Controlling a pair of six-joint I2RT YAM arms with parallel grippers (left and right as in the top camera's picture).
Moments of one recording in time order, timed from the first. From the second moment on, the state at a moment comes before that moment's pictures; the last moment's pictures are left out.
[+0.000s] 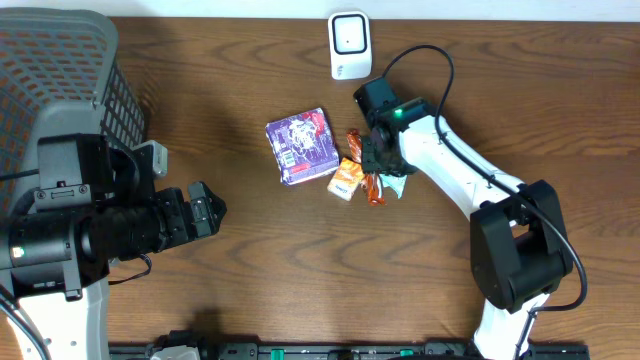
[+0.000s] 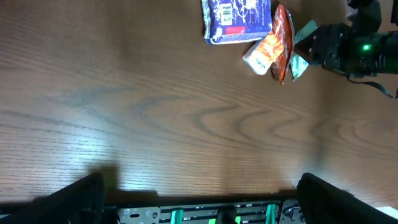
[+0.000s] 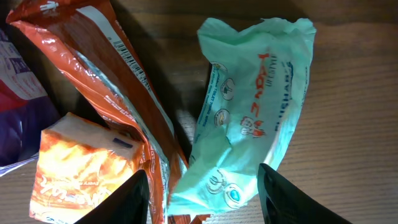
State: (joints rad) left arm 0.12 1.10 1.48 -1.58 0.39 -0.17; right arm 0.47 1.98 1.47 -0.91 0.12 0.52
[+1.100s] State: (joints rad) left arm 0.12 1.10 1.48 -1.58 0.39 -0.17; right arm 0.46 1.98 1.47 -0.93 0.14 0.28
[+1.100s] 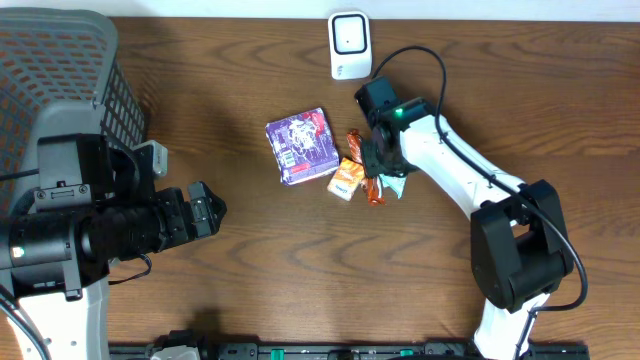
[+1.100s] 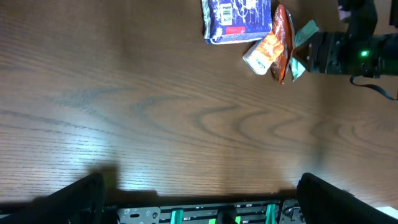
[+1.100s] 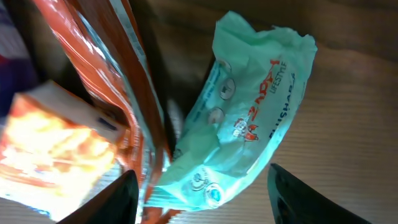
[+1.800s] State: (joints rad) left arm 0.12 1.10 1.48 -1.58 0.38 -0.17; right arm 0.46 1.98 1.33 -0.74 0.20 0.11
